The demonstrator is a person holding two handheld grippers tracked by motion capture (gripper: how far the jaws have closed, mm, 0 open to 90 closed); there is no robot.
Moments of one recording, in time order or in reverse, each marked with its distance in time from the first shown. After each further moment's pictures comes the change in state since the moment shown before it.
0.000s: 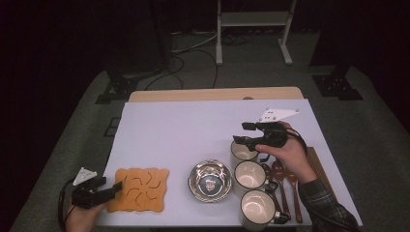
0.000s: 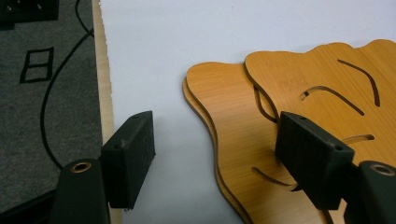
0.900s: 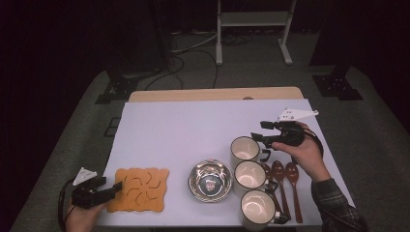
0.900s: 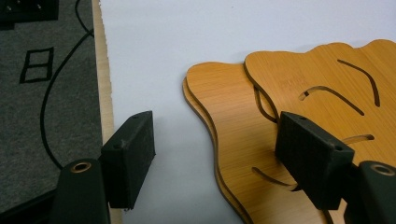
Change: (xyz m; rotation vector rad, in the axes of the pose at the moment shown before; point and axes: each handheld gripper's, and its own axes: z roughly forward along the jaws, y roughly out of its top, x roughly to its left) left arm 0.000 0.000 0.000 -0.002 -0.001 -0.001; right arm -0.036 -0.026 -0.026 0.012 -0.102 0.045
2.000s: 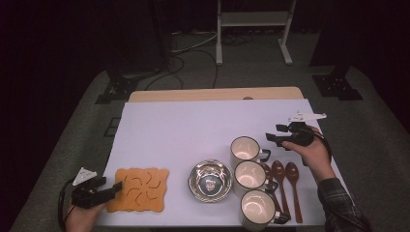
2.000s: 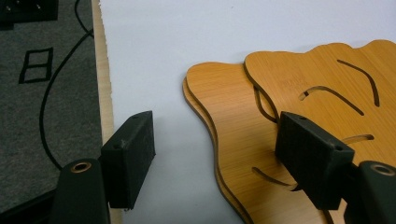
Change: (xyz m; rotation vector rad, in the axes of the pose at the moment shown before) left arm 0.000 0.000 0.000 0.000 -0.002 0.001; right arm -0.049 -0.042 -0.001 0.076 -0.145 0.106
